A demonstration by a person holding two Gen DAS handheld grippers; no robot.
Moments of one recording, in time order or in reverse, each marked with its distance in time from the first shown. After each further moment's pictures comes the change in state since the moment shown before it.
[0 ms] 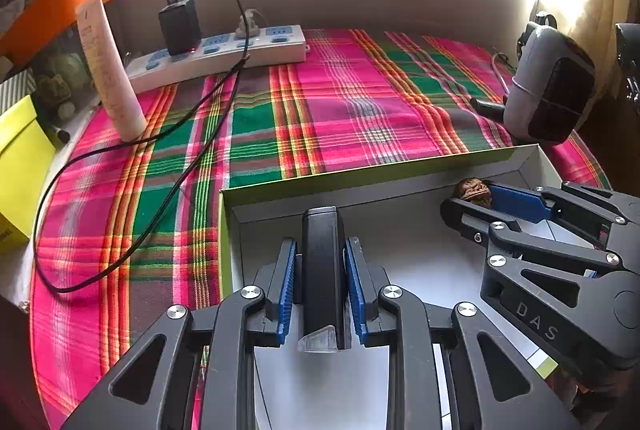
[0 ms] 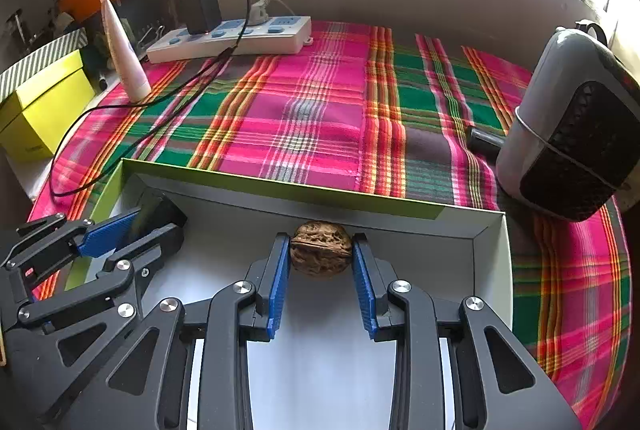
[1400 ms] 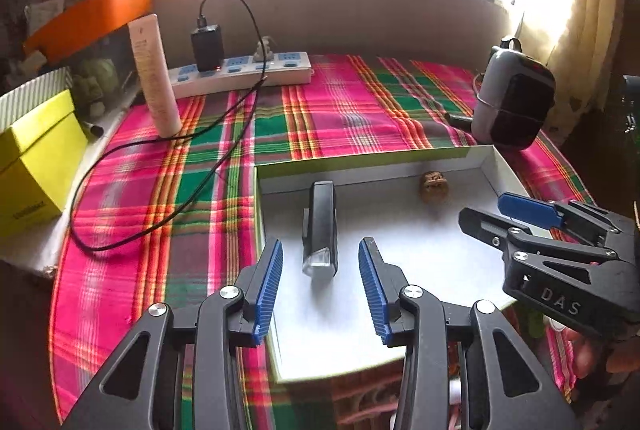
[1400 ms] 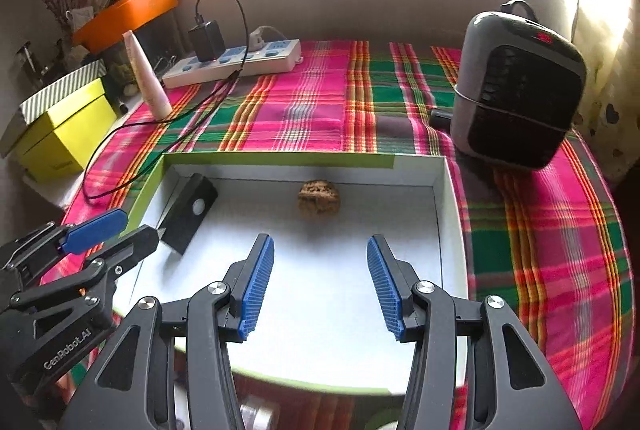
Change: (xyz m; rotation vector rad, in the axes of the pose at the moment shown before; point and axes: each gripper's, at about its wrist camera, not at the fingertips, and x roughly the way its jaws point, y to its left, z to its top) left arm -0.066 0.000 -0.034 -0.024 -0.089 0.009; right arm -0.062 -0.009 -0.041 0.085 -0.087 0.040
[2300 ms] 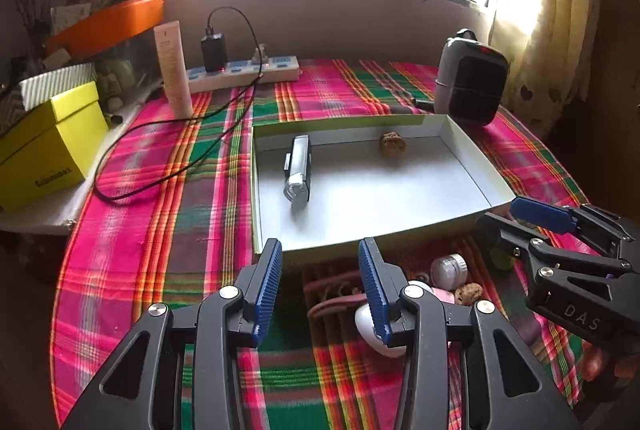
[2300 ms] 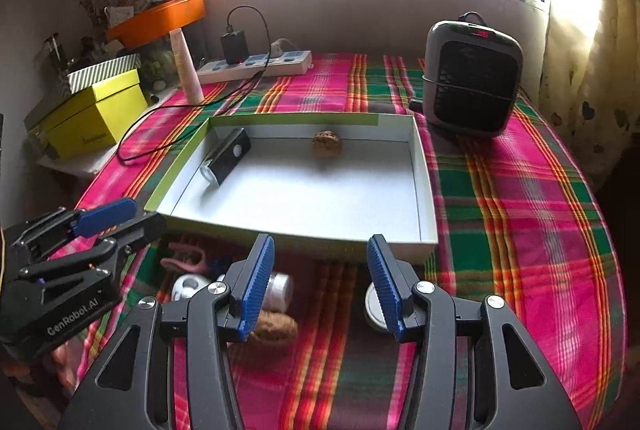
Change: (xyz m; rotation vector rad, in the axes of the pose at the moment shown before) left arm -0.059 -0.019 -0.059 0.021 -0.064 -0.008; right arm -0.065 0.006 -0.069 -0.034 -0.089 -0.006
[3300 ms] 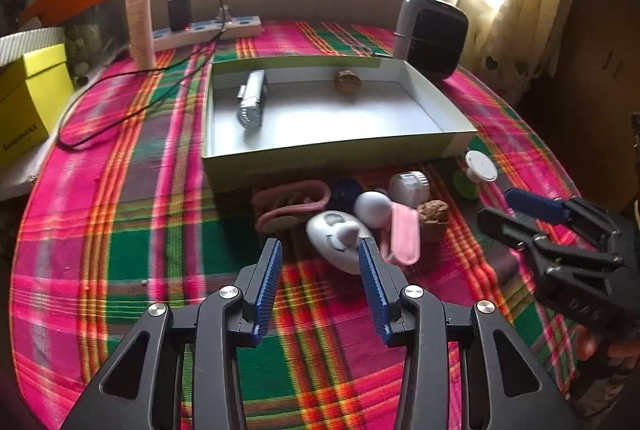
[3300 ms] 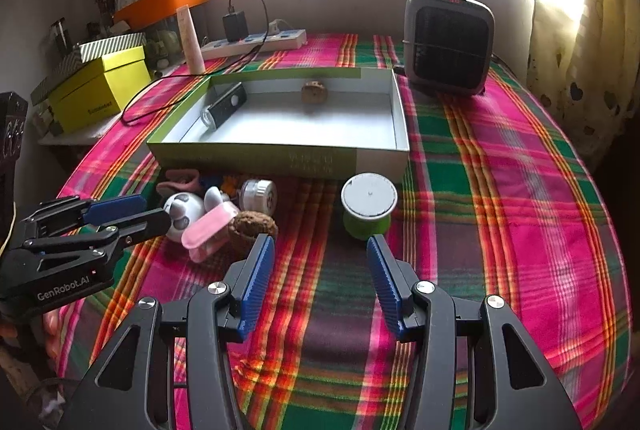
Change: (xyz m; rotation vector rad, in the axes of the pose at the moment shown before) left arm 0.004 -0.011 -0.043 0.002 0.106 -0.165; right arm -0.016 -0.011 -0.053 -0.010 0.028 0.001
